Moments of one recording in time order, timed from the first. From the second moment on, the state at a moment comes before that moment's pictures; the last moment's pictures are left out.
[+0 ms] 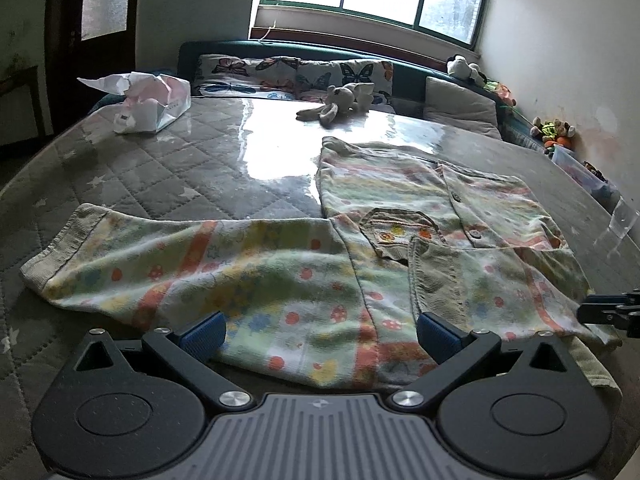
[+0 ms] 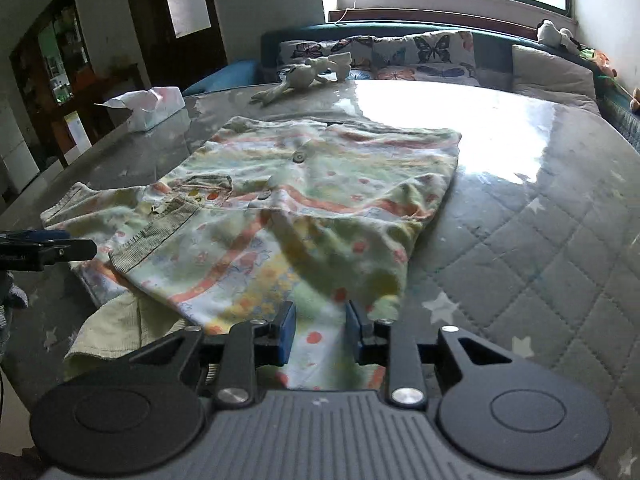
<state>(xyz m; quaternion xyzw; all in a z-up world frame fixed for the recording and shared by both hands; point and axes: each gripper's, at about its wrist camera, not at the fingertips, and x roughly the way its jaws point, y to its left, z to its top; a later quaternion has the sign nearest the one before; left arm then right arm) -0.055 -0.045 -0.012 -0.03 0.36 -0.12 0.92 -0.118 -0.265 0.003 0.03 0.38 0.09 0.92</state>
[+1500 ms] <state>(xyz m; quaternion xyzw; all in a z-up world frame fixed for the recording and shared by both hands) -0.019 0.083 0.004 -0.16 0.31 0.08 0.93 -0.083 -0.263 -0.010 0.05 0.35 0.05 0.93</state>
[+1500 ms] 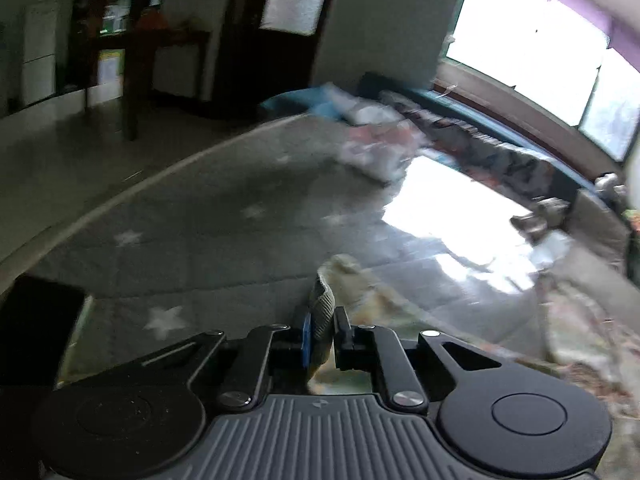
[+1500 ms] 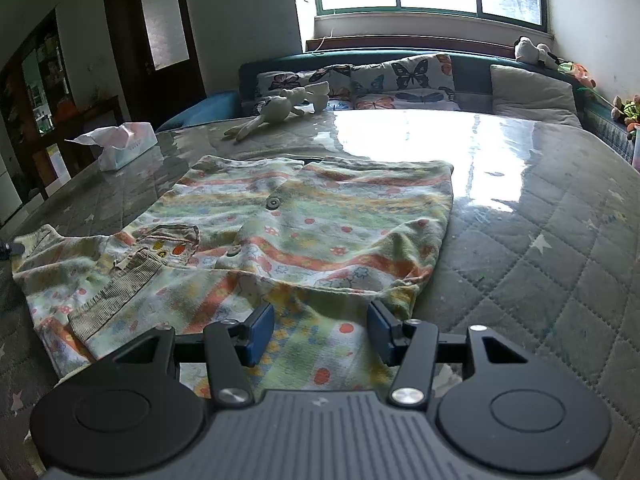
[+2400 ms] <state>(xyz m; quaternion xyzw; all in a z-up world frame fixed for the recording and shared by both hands) -0.018 -0.149 0.051 -0.14 0.34 -0.35 0.86 -0.091 -0.268 -0.009 0.06 0.34 0.06 0.94</state>
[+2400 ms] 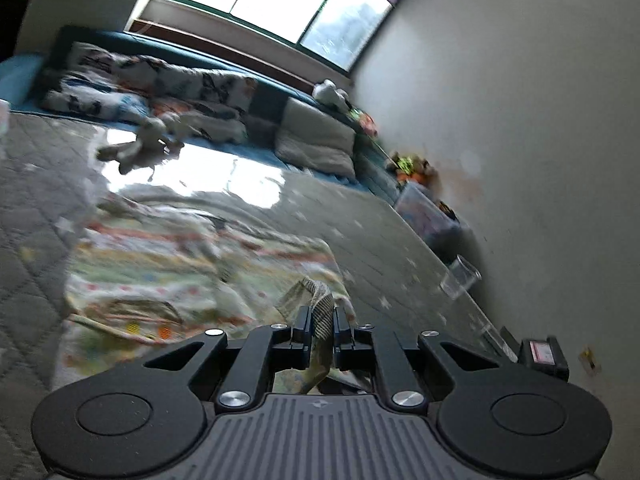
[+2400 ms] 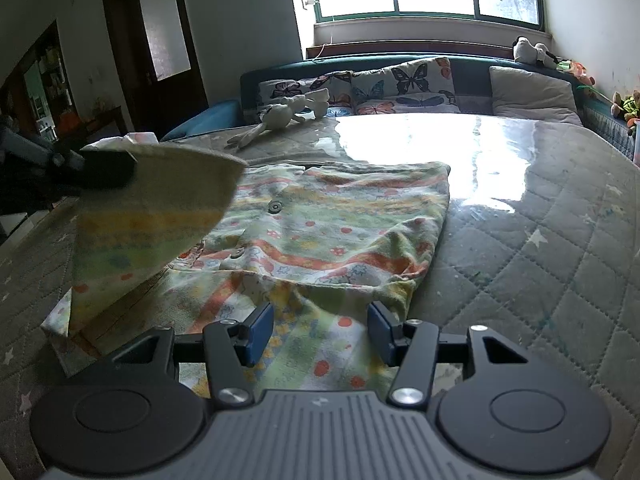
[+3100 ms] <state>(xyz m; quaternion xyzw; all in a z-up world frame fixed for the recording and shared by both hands) -0.026 -0.082 0.018 -0.08 0.35 -0.26 0.90 -0.107 -0.284 0.018 0.09 0.31 0.05 0.94</state>
